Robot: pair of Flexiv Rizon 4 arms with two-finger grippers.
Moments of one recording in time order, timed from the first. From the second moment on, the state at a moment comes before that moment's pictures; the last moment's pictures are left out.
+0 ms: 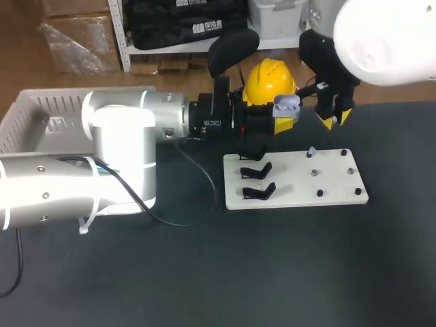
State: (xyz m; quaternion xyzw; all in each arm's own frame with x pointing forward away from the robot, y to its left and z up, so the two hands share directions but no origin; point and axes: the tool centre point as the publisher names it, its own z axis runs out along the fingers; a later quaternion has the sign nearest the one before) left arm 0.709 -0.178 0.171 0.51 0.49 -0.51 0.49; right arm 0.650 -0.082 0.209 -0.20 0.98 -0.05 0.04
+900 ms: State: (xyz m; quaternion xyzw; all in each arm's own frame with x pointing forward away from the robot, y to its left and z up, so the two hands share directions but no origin) left arm 0.709 -0.178 0.171 0.51 0.49 -0.51 0.49; right arm 0.640 -0.090 0.229 -0.19 0.98 -0.06 0.05
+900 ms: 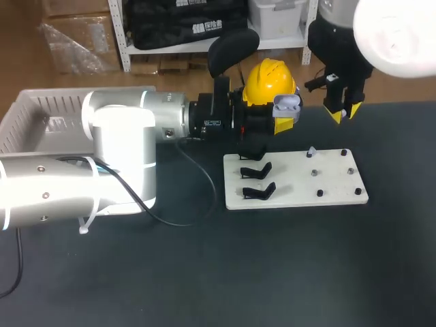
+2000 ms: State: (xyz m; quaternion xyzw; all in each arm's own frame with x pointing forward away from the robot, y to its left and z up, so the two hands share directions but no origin) left arm 0.709 -0.178 0.171 0.51 0.49 -0.51 0.49; right arm 0.648 -0.082 0.259 0.06 1.00 -0.03 0.05
